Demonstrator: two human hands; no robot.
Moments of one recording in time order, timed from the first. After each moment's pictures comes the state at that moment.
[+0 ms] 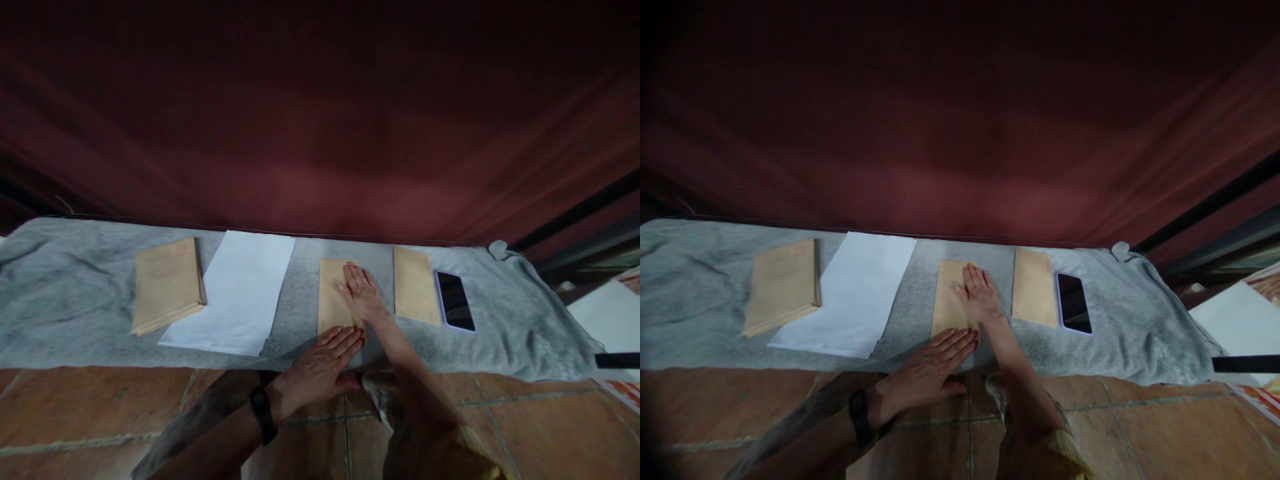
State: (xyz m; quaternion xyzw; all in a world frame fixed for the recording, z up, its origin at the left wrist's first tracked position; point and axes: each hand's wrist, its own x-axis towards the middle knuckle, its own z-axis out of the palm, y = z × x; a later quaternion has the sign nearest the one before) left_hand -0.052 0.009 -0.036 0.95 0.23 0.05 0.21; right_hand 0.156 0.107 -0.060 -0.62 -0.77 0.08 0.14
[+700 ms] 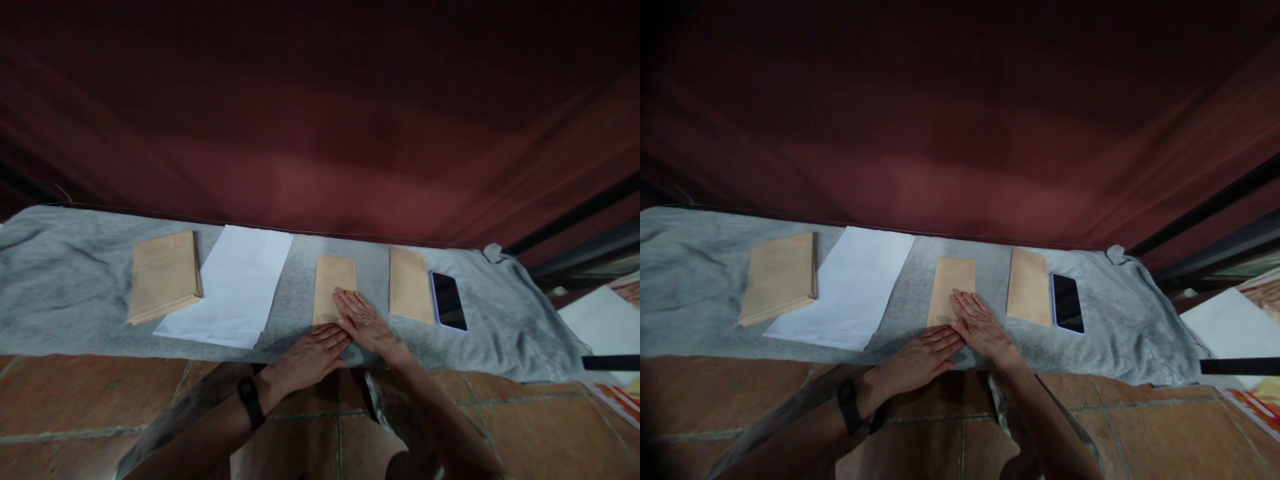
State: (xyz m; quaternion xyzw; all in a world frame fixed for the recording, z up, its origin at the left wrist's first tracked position) left_hand -0.054 0.014 -0.026 0.96 0.24 0.07 0.13; right_hand 0.169 0.034 -0.046 -0.49 -0.86 0.11 0.07
